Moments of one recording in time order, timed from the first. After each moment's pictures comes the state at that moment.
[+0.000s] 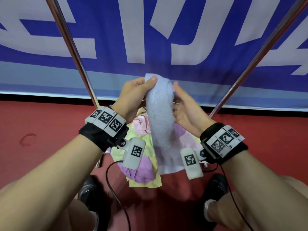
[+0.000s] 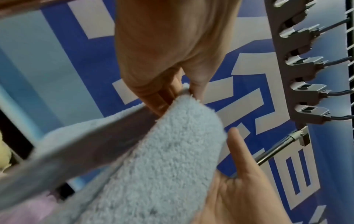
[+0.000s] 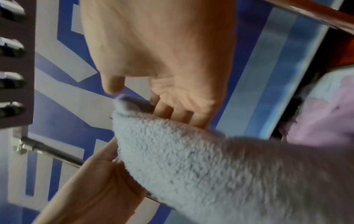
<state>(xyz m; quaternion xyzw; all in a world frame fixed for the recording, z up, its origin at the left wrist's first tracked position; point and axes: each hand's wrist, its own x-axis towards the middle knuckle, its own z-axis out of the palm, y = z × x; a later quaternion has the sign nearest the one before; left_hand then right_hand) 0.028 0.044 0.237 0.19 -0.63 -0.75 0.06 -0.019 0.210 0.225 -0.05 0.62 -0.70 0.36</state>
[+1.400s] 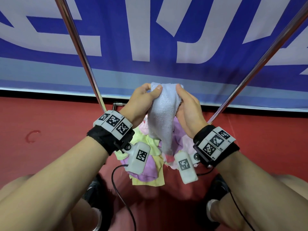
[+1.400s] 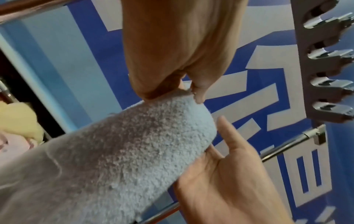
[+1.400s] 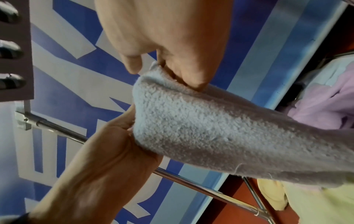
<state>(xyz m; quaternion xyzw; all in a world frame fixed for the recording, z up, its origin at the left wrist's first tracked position) 0.033 0.048 0.217 0.21 -0.63 -0.75 0.05 -0.014 0.187 0.201 0.00 0.59 -0.78 0.21</state>
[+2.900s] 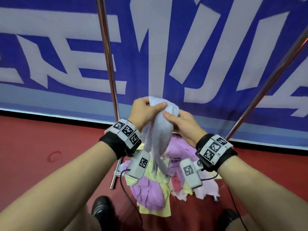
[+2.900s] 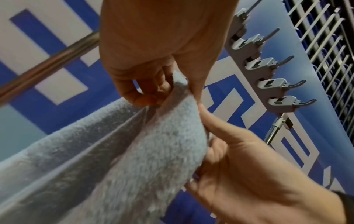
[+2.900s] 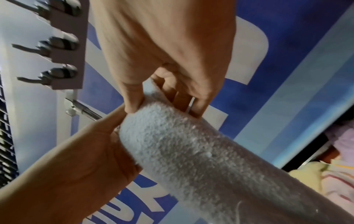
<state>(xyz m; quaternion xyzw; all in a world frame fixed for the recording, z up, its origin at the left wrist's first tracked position) 0.062 0.013 0.322 0.20 -0.72 -0.64 0.19 -0.001 0.159 0.290 -0.17 0.65 -0.68 0.29</state>
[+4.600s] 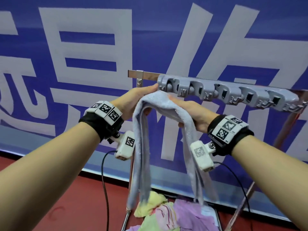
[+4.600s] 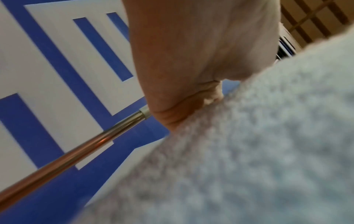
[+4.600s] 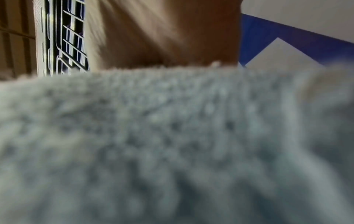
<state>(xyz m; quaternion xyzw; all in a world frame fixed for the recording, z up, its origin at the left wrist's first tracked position) 0.095 -0.100 0.589 0.01 -0.73 -0.67 0.11 -0.016 0.081 0.574 -0.32 0.72 -0.58 0.23</state>
